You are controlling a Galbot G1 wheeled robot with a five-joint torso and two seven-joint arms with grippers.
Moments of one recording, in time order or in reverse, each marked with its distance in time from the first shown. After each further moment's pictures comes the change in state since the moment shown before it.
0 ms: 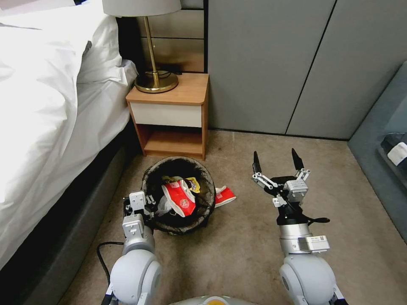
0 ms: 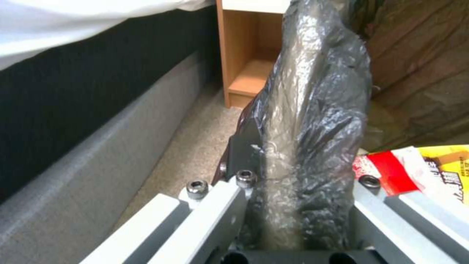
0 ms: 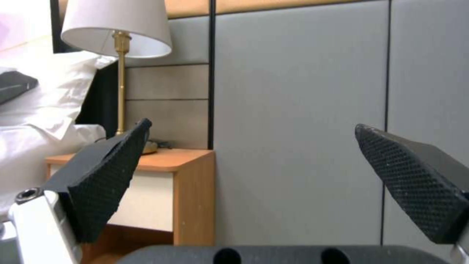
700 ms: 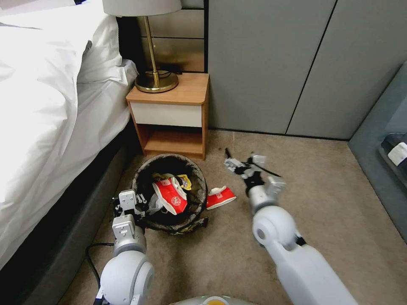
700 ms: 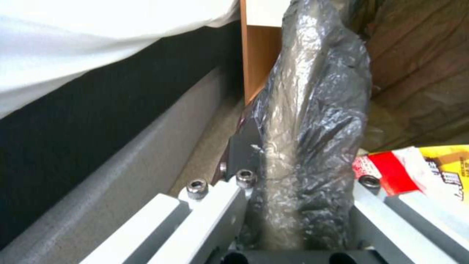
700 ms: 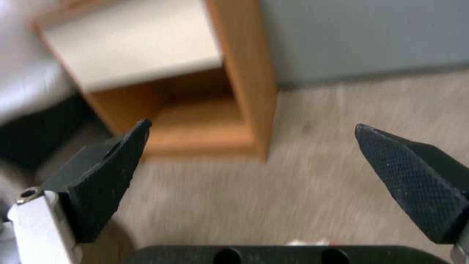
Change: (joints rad) left arm 0.020 0.006 -0.050 -0.032 0.014 -0.006 -0.001; right arm 0.484 -0.079 -0.336 -0.313 0.612 -0.563 0.286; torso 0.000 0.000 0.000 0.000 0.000
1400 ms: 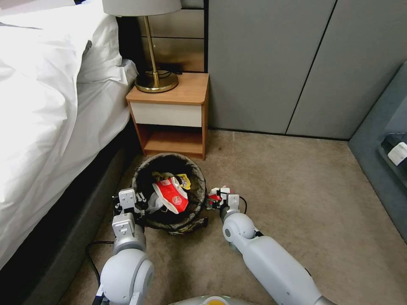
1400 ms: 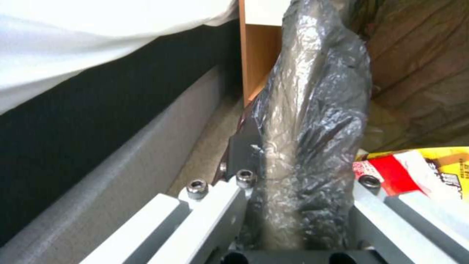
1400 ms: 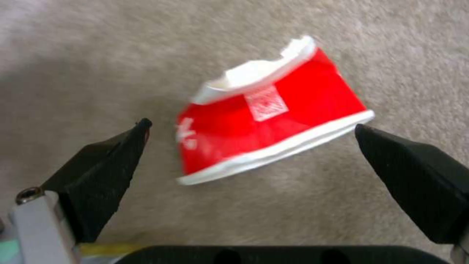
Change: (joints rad) left arm -0.008 -0.002 0.006 0.010 0.000 0.001 -0.001; right arm 0.168 0.091 -0.169 -0.599 0.044 -0.042 0.001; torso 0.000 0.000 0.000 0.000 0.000
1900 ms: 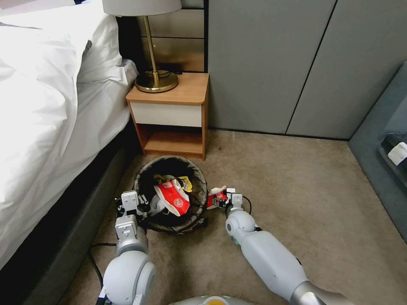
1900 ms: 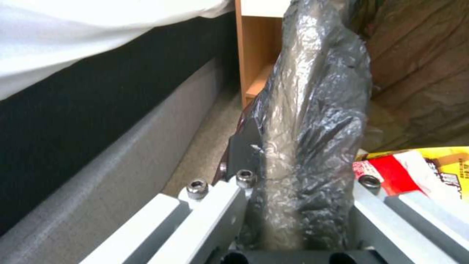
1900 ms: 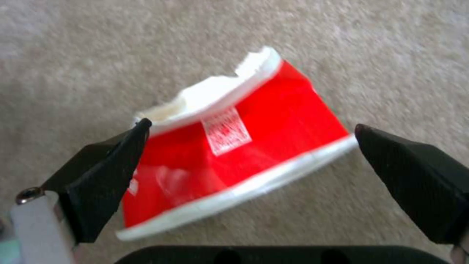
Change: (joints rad) left arm 0.012 -0.007 0.012 0.008 0.018 -0.003 0.001; right arm 0.083 0.078 0.067 -0.230 -0.064 0.089 -0.089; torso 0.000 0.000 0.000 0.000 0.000
